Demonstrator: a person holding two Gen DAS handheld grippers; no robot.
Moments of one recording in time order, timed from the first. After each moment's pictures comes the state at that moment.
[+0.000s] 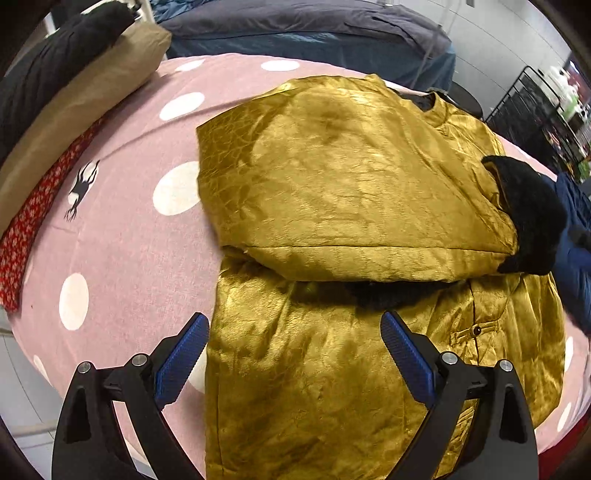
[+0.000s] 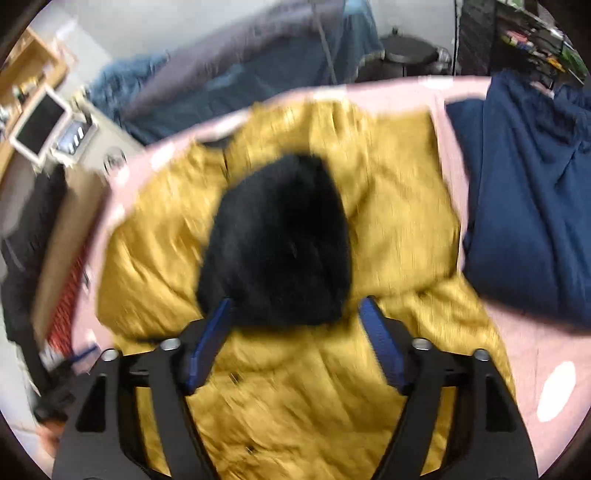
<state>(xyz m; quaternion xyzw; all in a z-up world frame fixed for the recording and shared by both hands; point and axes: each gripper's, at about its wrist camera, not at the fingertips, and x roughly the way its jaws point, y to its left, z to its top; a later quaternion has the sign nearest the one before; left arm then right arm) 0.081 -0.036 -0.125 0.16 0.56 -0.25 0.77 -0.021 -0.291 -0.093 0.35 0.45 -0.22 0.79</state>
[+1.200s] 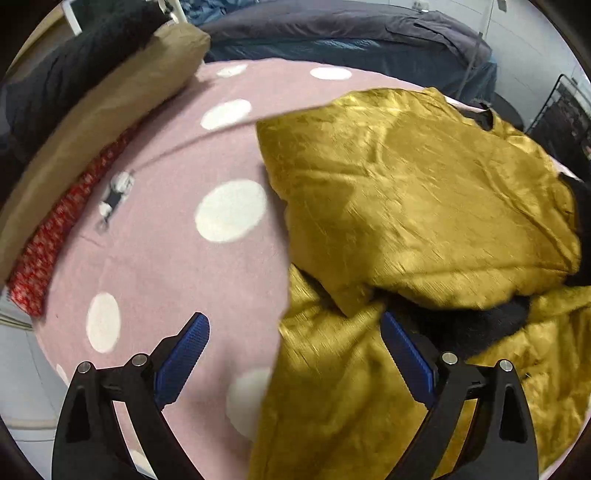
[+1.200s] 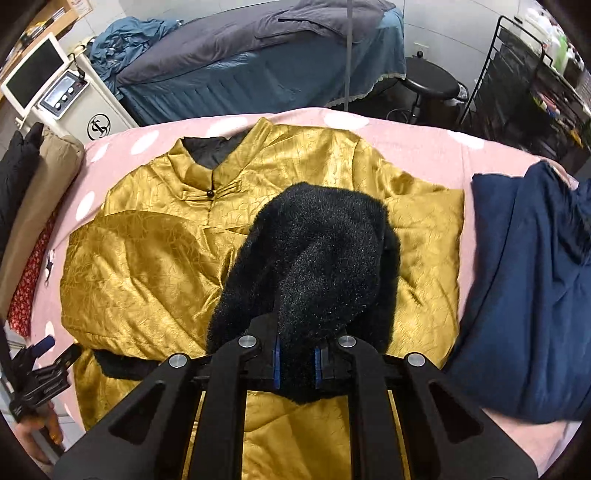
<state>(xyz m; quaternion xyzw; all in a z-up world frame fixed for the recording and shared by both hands) 0.127 -0.040 -0.143 0.21 0.53 -0.17 0.81 0.048 -0.310 -0.103 0.24 0.52 -0.22 0.79</state>
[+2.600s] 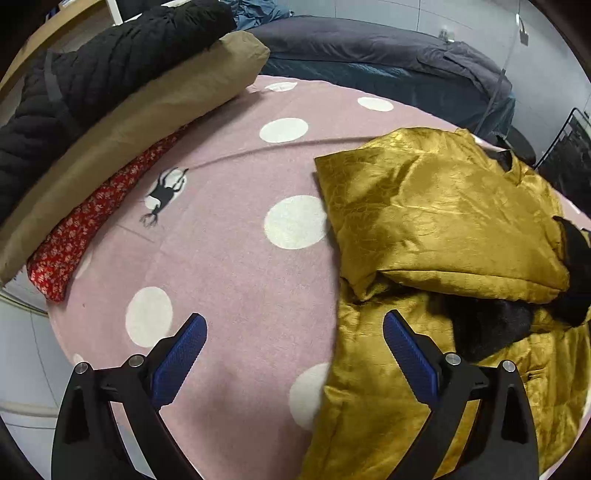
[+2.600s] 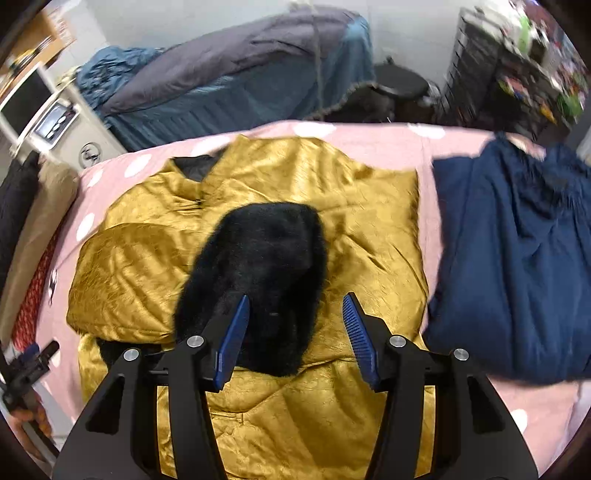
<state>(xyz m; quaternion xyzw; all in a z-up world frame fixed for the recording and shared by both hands) 0.137 0.016 -0.103 0.15 0.53 -0.16 0.82 0.012 -0.292 -0.083 0.24 0.48 -0.24 0.81</state>
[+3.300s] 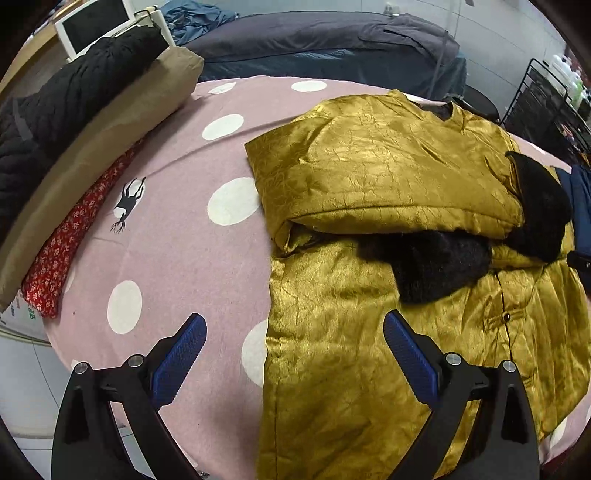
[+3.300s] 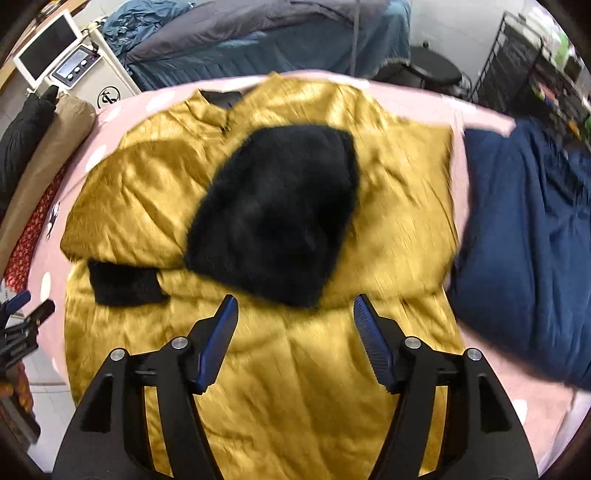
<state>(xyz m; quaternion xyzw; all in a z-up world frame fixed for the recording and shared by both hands) 0.075 -0.011 -0.097 0.22 0.52 -0.22 0.79 -0.020 -0.271 -0.121 0.24 0.55 -0.20 0.77</state>
